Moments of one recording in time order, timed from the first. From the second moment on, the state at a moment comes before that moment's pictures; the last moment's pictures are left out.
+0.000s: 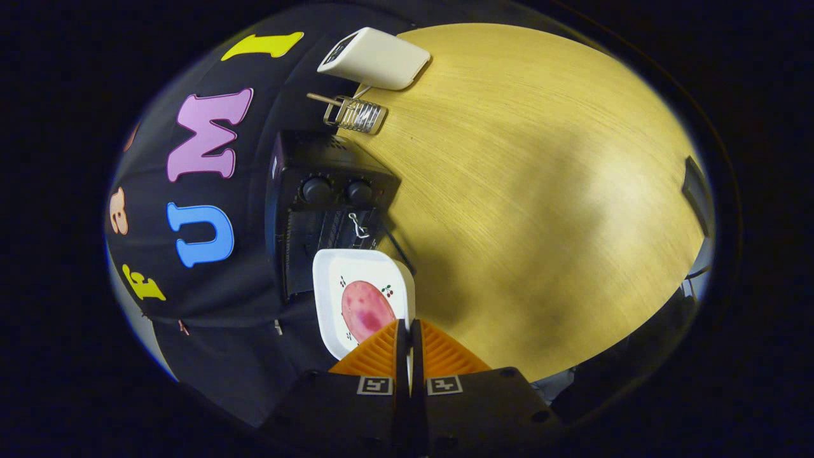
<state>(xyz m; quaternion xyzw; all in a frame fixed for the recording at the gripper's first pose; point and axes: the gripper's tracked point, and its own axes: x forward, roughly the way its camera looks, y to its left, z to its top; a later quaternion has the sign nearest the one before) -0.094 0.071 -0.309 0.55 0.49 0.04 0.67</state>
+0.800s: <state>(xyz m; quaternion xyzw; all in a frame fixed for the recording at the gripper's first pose) -0.013 0.207 -0.317 0.66 0.39 -0.13 0.63</state>
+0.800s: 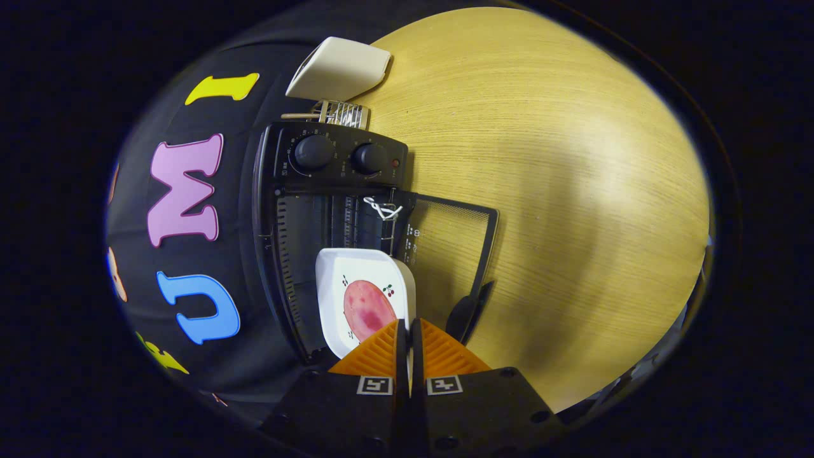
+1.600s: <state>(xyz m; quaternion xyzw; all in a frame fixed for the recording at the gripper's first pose) 0.069 0.222 -0.330 0.68 0.33 -0.23 0.62</state>
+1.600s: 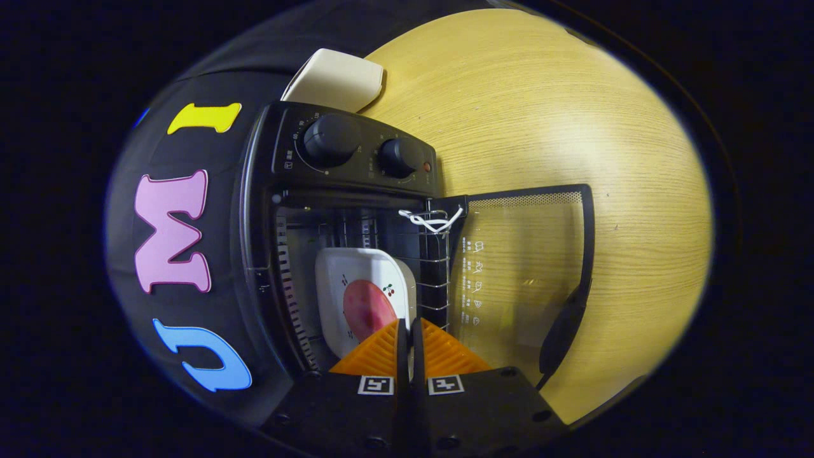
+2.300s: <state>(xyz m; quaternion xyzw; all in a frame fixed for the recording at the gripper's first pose) 0.085 0.252 -0.325 0.72 0.33 -0.18 0.59</state>
